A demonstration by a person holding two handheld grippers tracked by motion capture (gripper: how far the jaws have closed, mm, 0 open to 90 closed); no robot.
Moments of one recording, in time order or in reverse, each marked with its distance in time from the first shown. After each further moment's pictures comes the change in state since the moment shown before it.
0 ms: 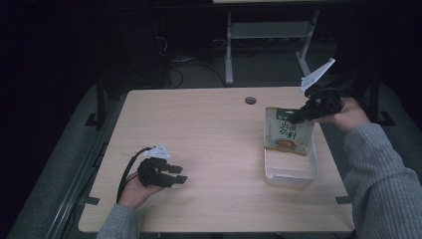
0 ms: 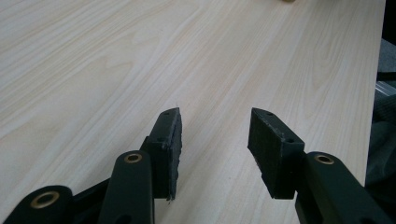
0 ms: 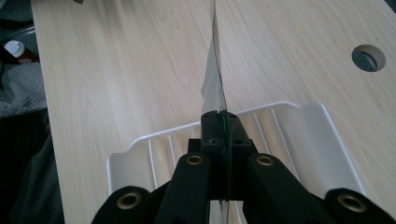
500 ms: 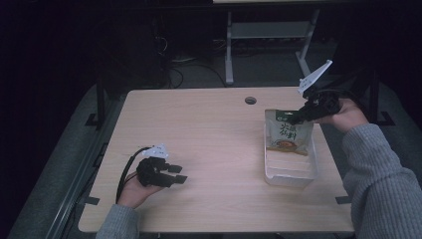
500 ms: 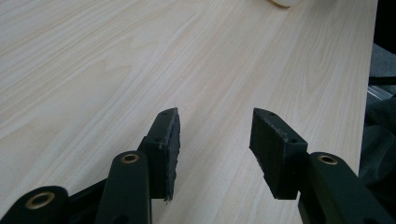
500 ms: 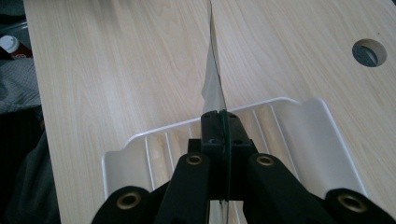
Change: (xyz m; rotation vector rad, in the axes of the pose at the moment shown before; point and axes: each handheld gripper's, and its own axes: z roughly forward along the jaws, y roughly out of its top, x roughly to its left) left arm 0.000 0.000 -0.003 -0.018 -0.015 -0.007; right arm -0.001 0.000 0.005 0.021 -0.009 0.003
